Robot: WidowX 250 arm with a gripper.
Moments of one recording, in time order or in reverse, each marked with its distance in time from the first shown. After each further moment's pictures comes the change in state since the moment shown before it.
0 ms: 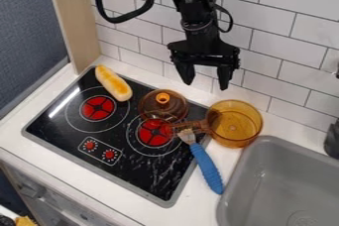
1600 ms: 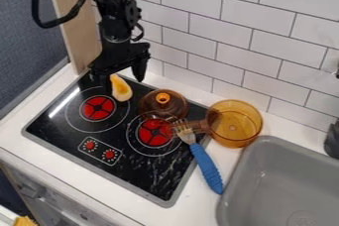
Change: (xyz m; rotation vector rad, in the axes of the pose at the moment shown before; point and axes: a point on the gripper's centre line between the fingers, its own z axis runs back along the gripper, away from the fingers) arm -0.023 0.155 -0.010 0.329 -0.127 0.955
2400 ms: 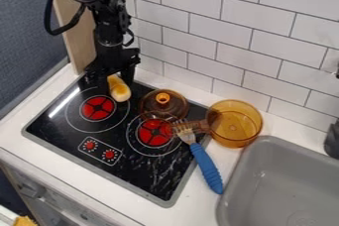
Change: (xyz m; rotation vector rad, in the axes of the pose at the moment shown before) arm 0.023 -0.001 -0.035 0.041 0.041 0.020
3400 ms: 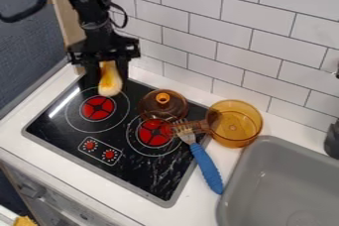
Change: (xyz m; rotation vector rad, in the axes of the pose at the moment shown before) arm -0.042 0.027 0.079 -0.166 -0.009 -0.578
